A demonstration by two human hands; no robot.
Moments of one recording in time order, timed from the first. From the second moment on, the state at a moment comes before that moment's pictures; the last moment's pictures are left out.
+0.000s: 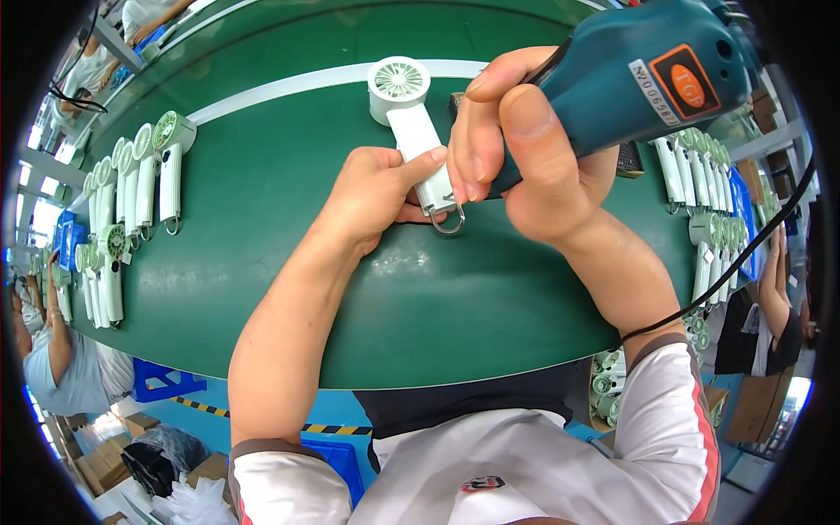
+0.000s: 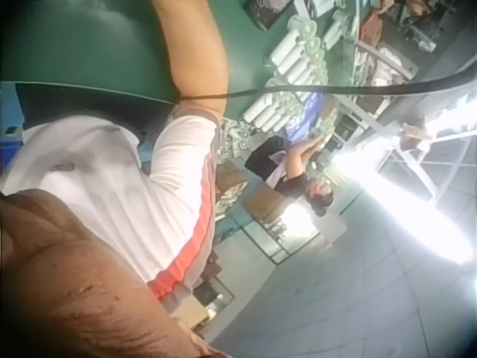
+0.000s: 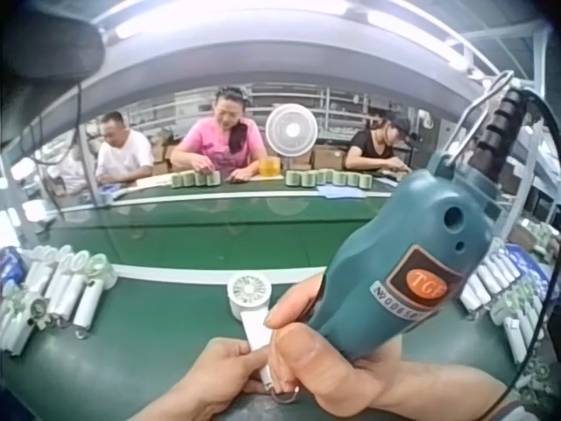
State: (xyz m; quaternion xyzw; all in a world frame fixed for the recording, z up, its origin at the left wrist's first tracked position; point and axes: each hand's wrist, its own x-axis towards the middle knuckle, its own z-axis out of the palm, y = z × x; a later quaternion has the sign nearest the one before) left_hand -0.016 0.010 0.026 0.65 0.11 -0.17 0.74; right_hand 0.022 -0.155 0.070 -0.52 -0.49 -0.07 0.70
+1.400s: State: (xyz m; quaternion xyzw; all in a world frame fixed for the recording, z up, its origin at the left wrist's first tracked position) left_hand -0.010 0.007 0.009 0.76 0.10 0.00 0.65; right_hand 0.011 -0.307 0.099 -0.79 -0.51 -0.24 0.25
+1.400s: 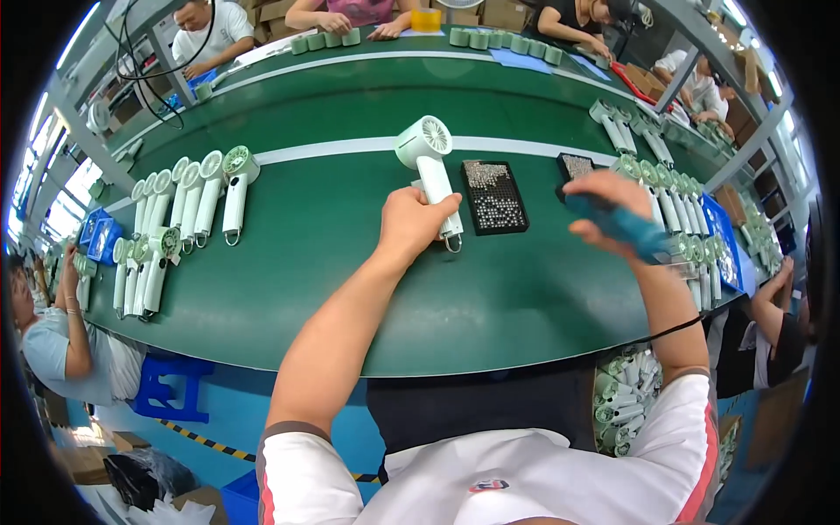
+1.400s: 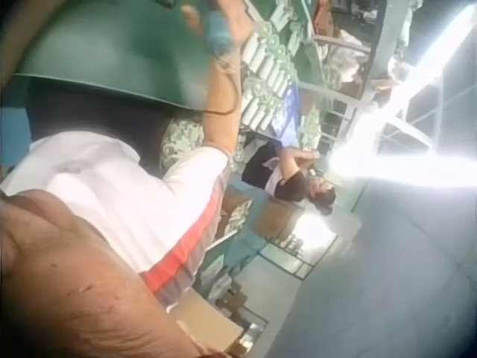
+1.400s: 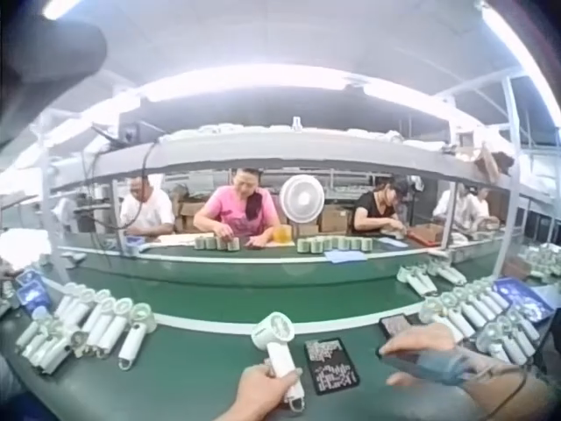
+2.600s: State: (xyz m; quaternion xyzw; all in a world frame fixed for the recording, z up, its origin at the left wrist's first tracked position) left_hand -0.147 0.000 0.050 0.96 0.13 -0.02 0.26; right_hand 0.012 -0.210 0.097 -0.76 -0.63 0.02 0.14
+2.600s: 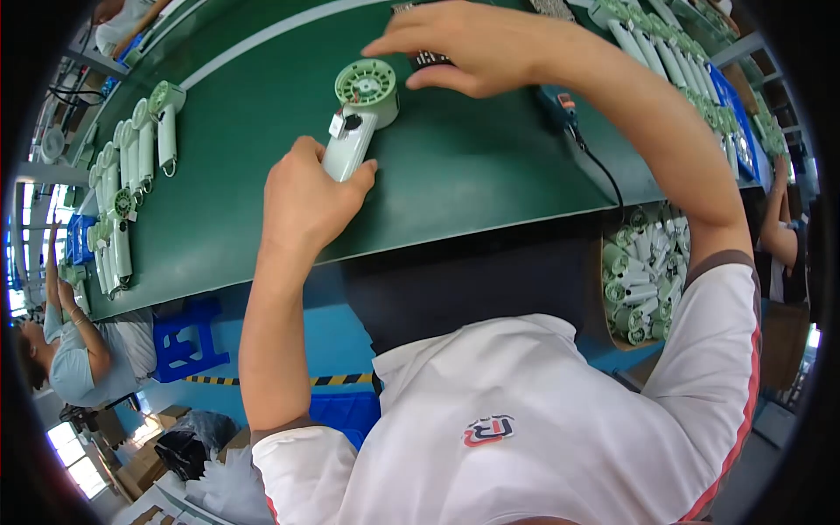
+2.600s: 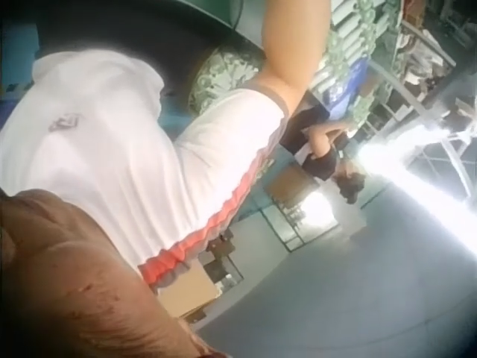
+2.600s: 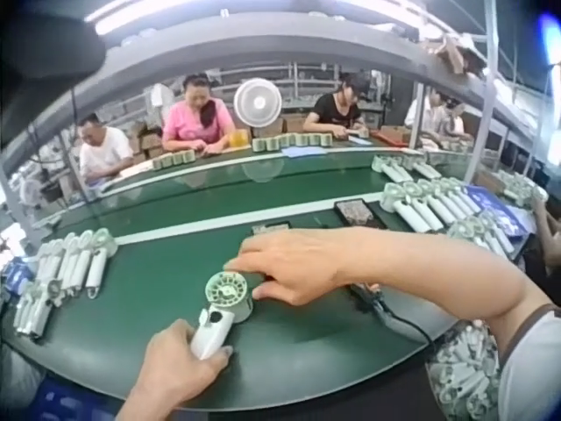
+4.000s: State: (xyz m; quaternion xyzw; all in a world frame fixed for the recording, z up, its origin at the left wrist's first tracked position) left_hand -0.020 0.045 0.038 0.73 -0.13 -0.32 0.60; right_hand 0.019 -0.139 0.111 -0.60 -0.78 0.12 0.14
